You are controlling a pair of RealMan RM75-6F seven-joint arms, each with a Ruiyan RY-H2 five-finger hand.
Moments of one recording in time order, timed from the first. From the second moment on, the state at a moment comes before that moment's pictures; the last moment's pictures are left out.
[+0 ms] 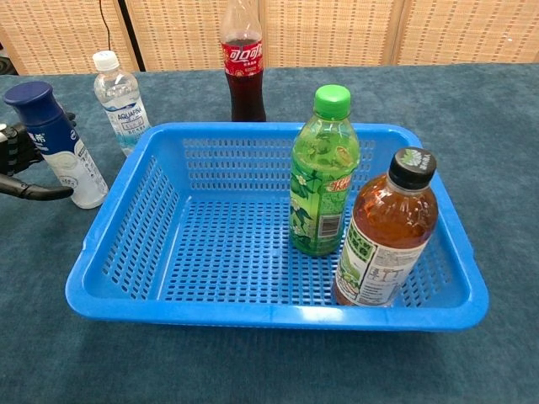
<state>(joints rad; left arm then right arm) -0.45 -1.67 -0.05 -0.84 1.57 1.14 -1.17 0.17 -1.07 0.04 -1.63 -1.50 1.54 0.12</state>
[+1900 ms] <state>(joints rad) -0.70 -1.62 0.03 -1.48 1.77 1.08 -0.72 0.13 -1.11 0.09 -1.63 -1.53 1.54 0.10</state>
